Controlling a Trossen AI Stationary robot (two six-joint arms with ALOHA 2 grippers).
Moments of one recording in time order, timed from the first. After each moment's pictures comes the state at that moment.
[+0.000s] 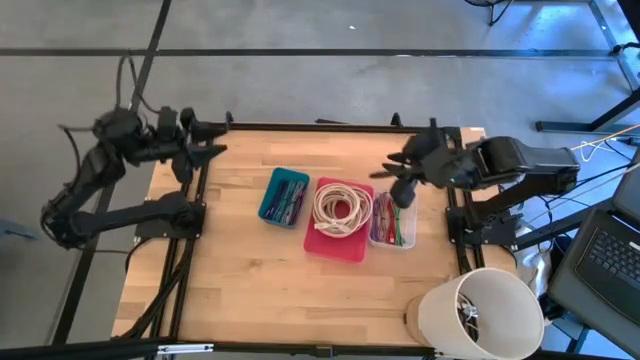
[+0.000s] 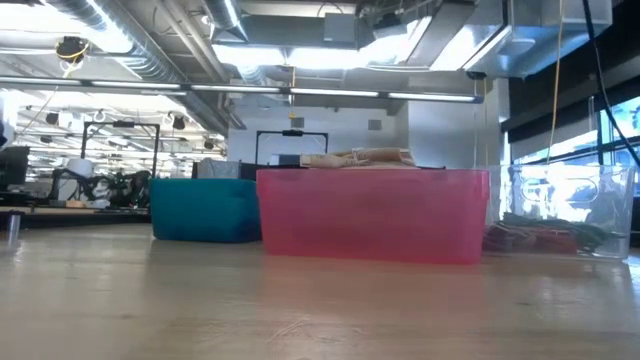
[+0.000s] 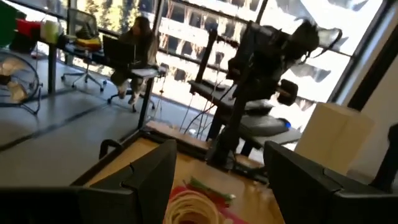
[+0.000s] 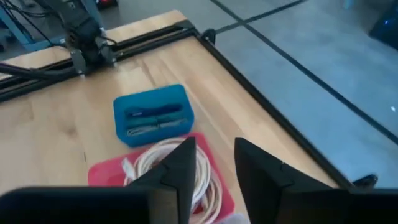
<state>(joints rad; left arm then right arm) 0.57 0.58 1.09 -0.50 0.36 -0.29 0.22 1.32 1.72 -1.16 0.61 0.50</state>
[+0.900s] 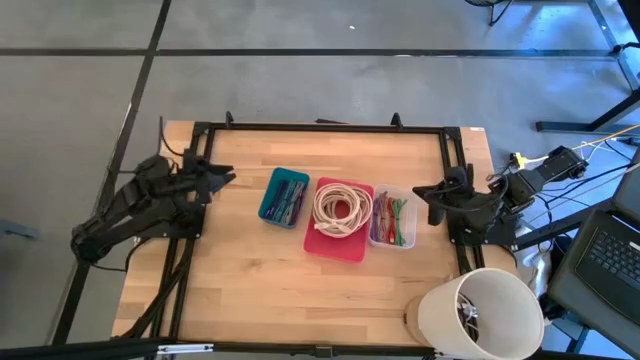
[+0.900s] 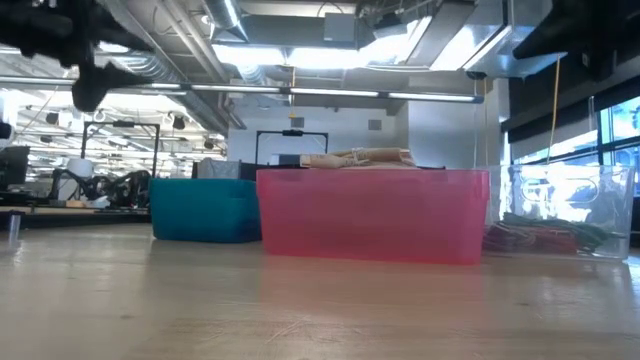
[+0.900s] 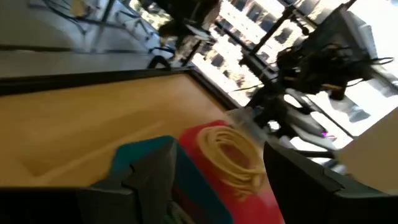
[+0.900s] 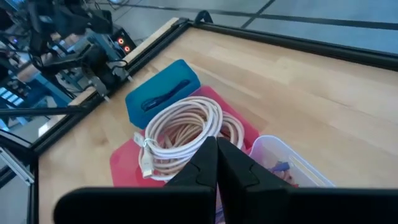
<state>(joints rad) 0.55 0.02 0.38 -0.49 0.17 -0.62 0.54 0.62 0.73 -0.82 0.84 1.07</state>
